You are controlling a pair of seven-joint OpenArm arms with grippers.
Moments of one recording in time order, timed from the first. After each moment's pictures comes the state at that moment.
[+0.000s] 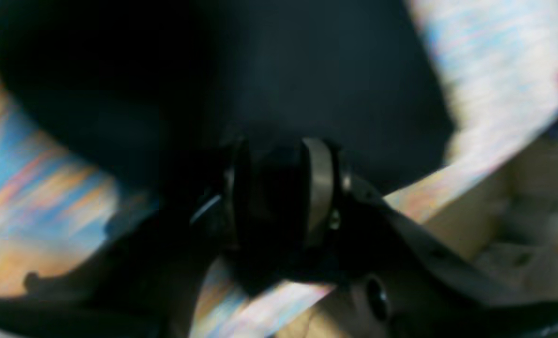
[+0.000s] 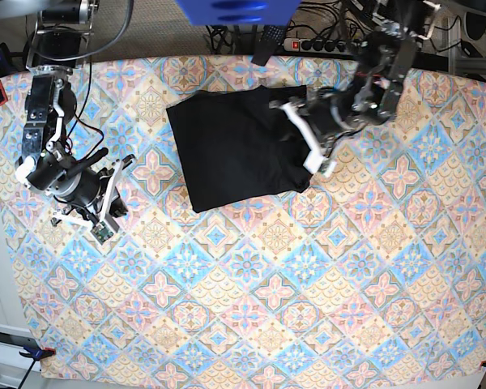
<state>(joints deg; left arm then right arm) 14.0 -21.7 16.3 97.1 -38.9 -7.9 46.4 -0.4 17.2 9.6 102.6 17.5 41.3 -60.1</state>
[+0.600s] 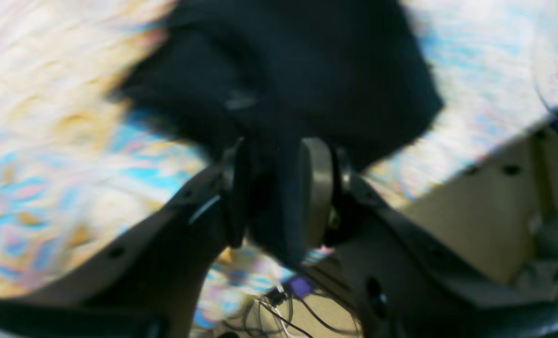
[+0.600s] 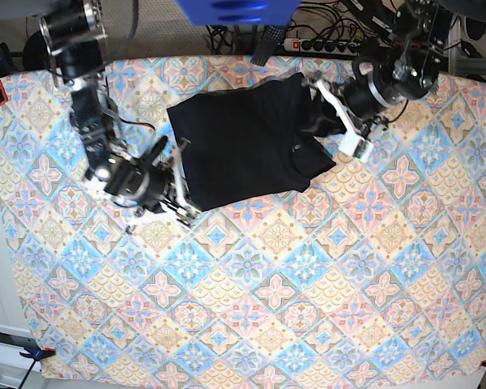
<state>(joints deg) 27.1 -26.4 8.5 114.8 -39.9 -8.8 44.3 5.8 14.2 -16.6 94.9 3.4 41.1 -53.9</state>
